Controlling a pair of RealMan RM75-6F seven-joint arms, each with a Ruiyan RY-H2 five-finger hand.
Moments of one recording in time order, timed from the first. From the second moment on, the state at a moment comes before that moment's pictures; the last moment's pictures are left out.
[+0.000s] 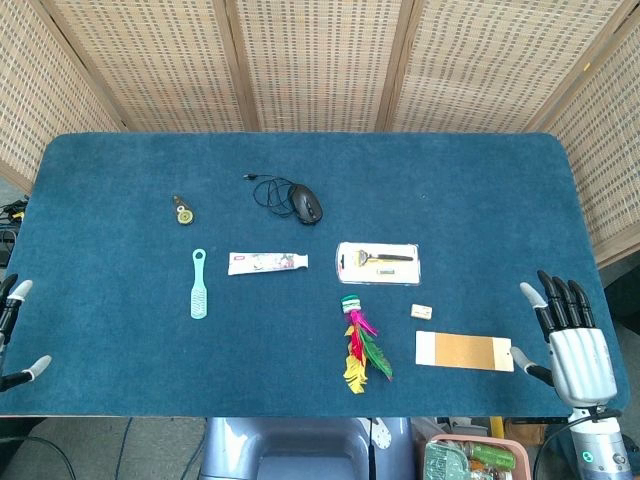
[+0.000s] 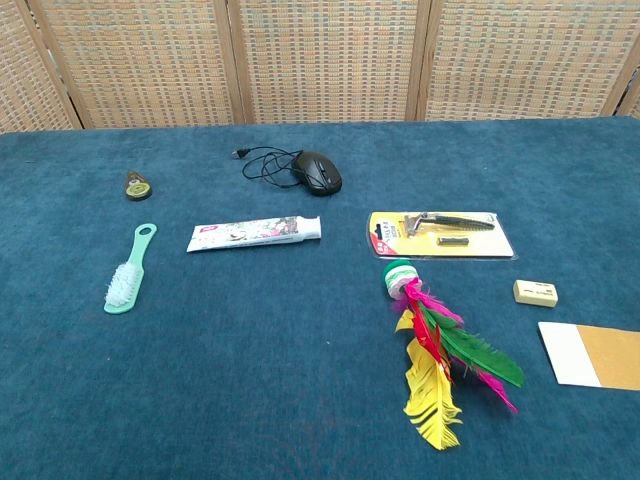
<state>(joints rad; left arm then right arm) -0.02 -1.01 -0.02 -1.71 1.56 1.57 0.13 0.08 -1.18 0.08 -1.67 -1.64 1.61 -0.17</state>
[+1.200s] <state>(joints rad) -0.05 -1.04 -0.04 -1.72 1.48 1.50 0.19 0.52 -1.51 -0.03 -1.15 -2.06 1.31 0.15</state>
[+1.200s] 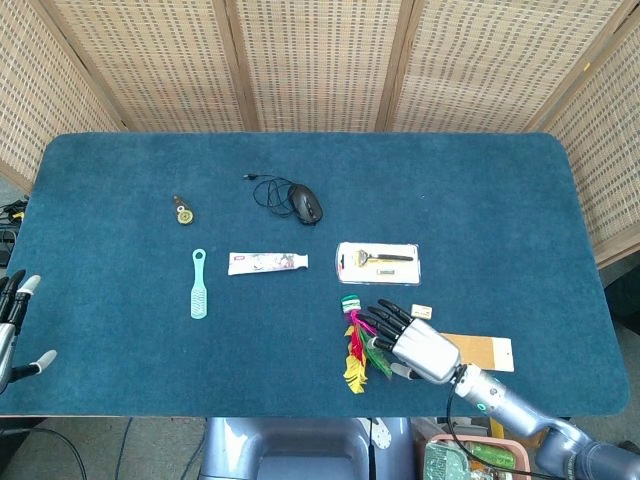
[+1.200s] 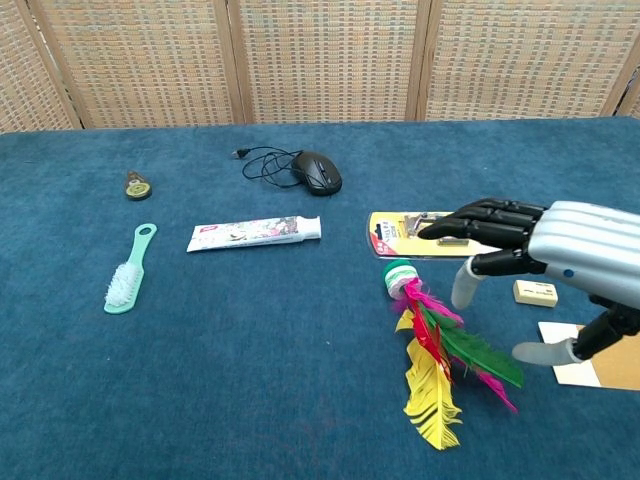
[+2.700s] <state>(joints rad) -0.07 -1.04 -0.04 -1.72 1.47 1.48 0.20 0.59 -1.57 -0.14 -1.03 -2.00 1.29 0.08</state>
